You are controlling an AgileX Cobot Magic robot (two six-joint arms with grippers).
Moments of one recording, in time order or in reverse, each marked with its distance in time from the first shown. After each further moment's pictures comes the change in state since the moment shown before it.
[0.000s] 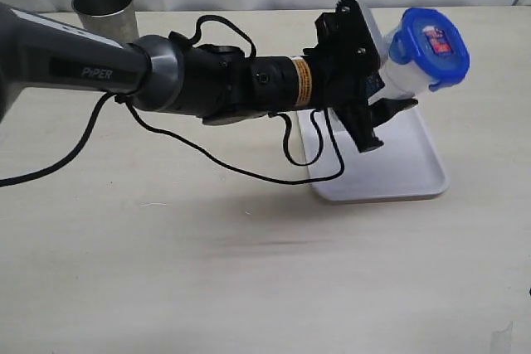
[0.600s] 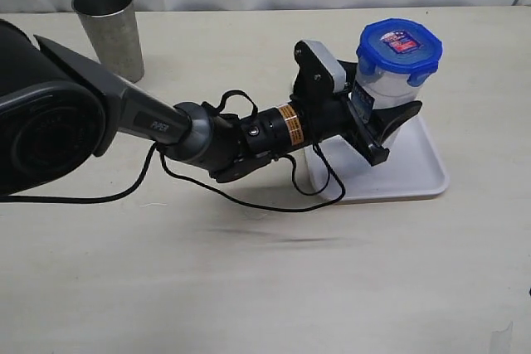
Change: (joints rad) left arm 0.007 0.245 0.000 -0.282 -0.505 -0.085; right arm 0.000 0.000 0.000 0.000 0.002 0.000
